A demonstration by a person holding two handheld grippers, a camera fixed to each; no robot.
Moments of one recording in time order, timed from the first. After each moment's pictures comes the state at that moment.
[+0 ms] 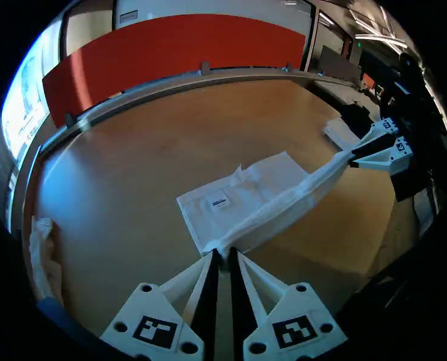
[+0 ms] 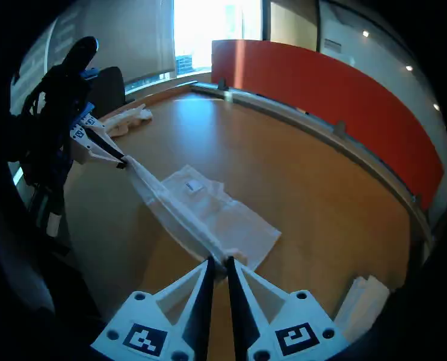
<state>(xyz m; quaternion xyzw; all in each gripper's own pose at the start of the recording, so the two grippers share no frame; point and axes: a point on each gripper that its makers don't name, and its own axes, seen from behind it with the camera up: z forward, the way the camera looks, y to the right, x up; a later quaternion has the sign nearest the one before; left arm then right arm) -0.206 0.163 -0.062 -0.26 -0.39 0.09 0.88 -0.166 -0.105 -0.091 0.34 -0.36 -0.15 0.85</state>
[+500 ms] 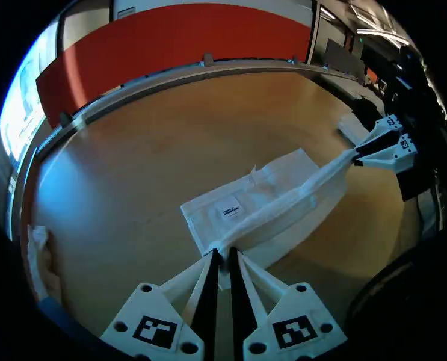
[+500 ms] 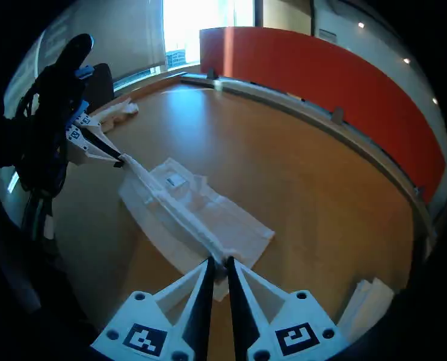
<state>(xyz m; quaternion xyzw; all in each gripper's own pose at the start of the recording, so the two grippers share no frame) -0.236 0.169 -0.020 -0.25 -0.40 0.10 0.88 -0.196 -0.099 -0.056 0.33 -0.38 -0.15 0.85</state>
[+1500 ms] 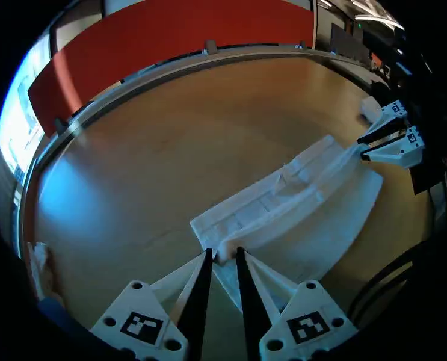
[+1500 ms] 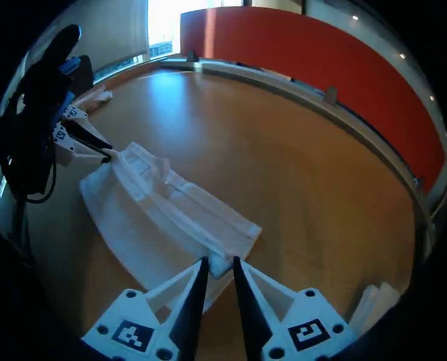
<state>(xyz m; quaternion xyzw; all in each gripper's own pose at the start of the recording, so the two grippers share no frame) -0.288 0.170 0.038 -0.23 -0.40 0.15 0.88 -0.256 -0.085 -0.005 0.28 -0.41 -0.16 0.85</state>
